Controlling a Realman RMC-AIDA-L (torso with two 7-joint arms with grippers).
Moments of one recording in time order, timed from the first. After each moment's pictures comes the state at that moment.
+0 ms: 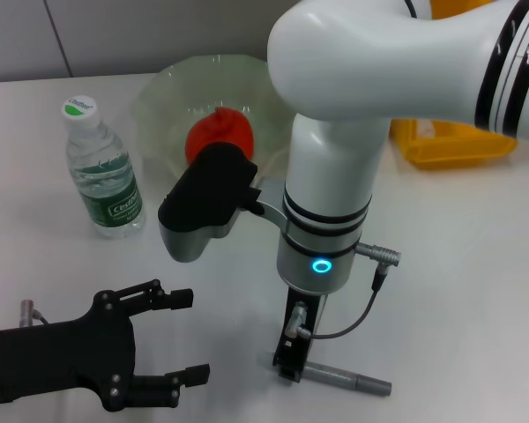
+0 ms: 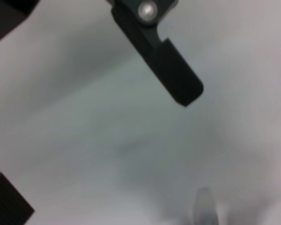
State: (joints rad) left arm -0.41 -2.07 0.78 0.51 1.97 1.78 -0.93; right arm 1.13 2.09 -2.10 -0.82 -2.15 -1.44 2.87
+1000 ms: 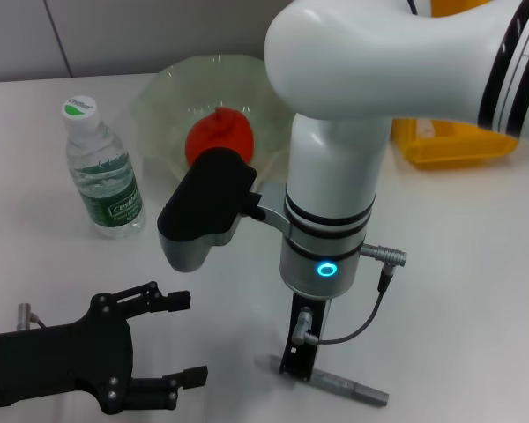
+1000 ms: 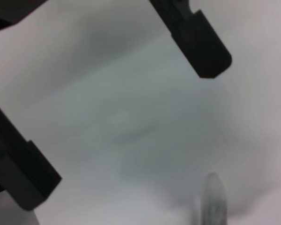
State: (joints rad) left arm -0.40 -2.07 0.78 0.51 1.97 1.78 -0.93; right arm 1.13 2.09 -2.09 -0.87 -2.16 -1.49 2.86
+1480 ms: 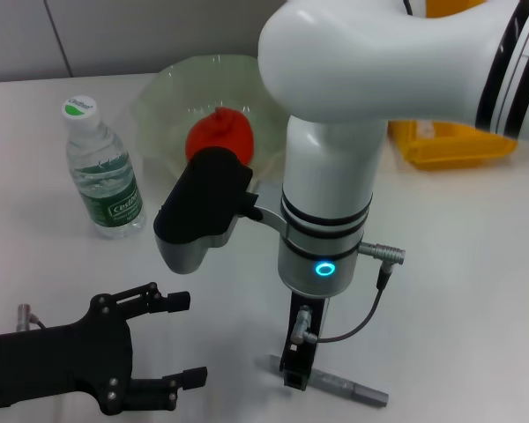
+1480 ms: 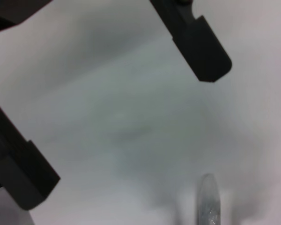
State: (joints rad) left arm -0.39 -2.07 0.78 0.51 1.97 1.78 -0.92; right arm 1.13 2.09 -2.10 -0.89 -2.18 -1.50 2.87
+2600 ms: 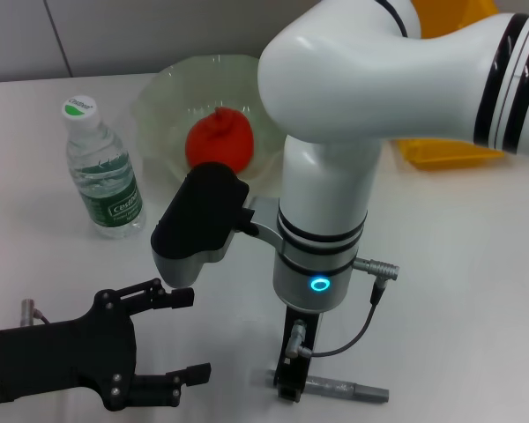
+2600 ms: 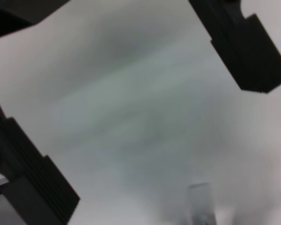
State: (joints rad) left arm -0.41 -2.07 0.78 0.51 1.97 1.78 -0.92; right arm 1.12 2.09 -2.16 -0.87 -2.12 -1.44 2.88
